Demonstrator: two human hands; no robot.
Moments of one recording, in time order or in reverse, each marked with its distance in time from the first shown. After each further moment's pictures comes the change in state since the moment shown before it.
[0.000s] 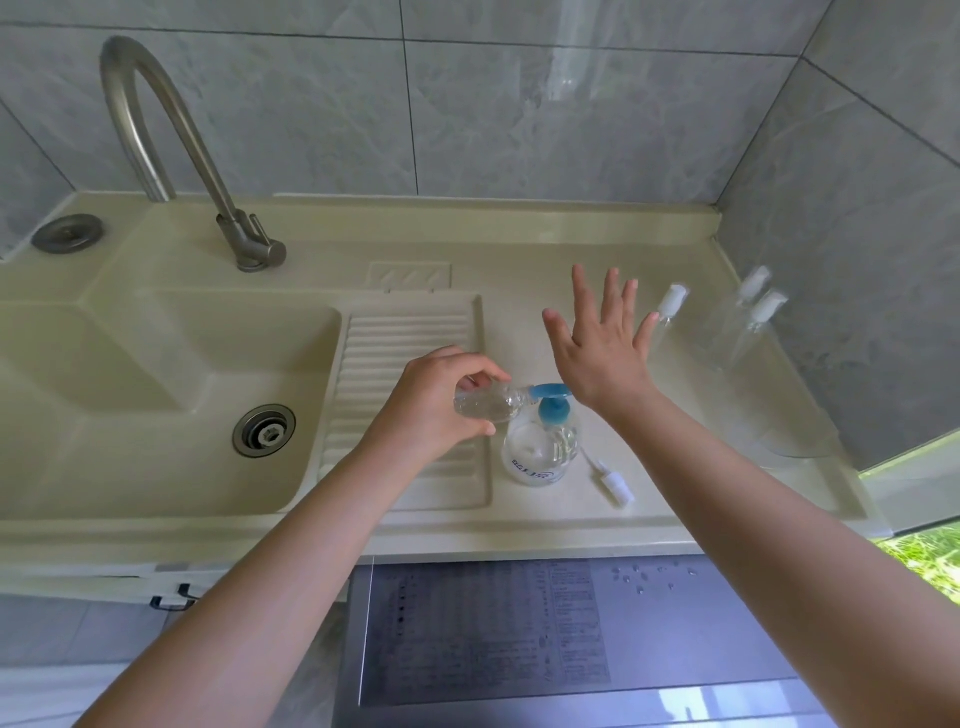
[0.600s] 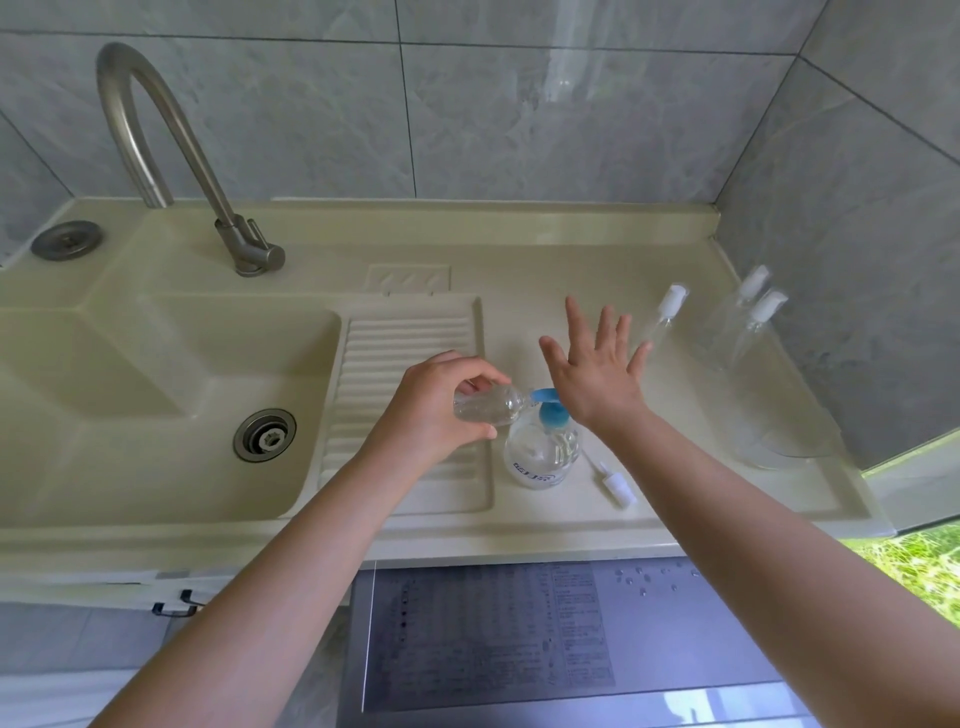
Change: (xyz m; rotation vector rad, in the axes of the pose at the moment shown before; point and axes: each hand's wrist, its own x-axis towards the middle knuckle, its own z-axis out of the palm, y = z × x) left_hand -0.001 0.000 0.000 -0.020 -0.010 -0.015; right_hand -0.005 0.006 0.016 0.019 -0.093 0.055
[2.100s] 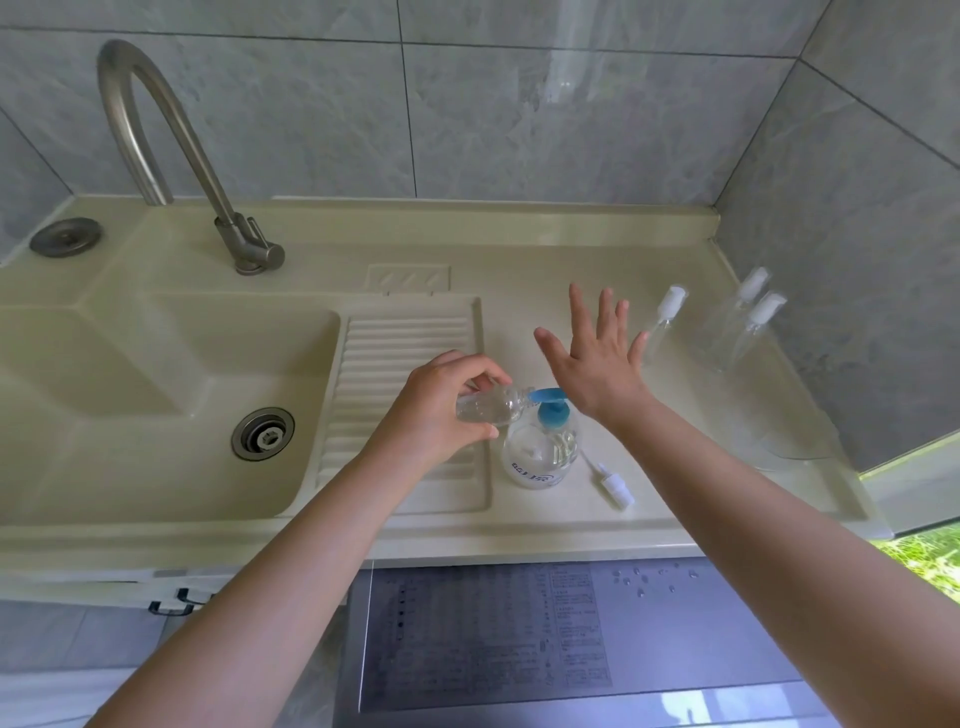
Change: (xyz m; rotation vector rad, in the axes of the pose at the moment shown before) left_hand 0.000 -0.002 0.006 -0.043 -0.016 0.009; right_hand 0.003 -0.002 -0.012 0.041 -0.001 -0.036
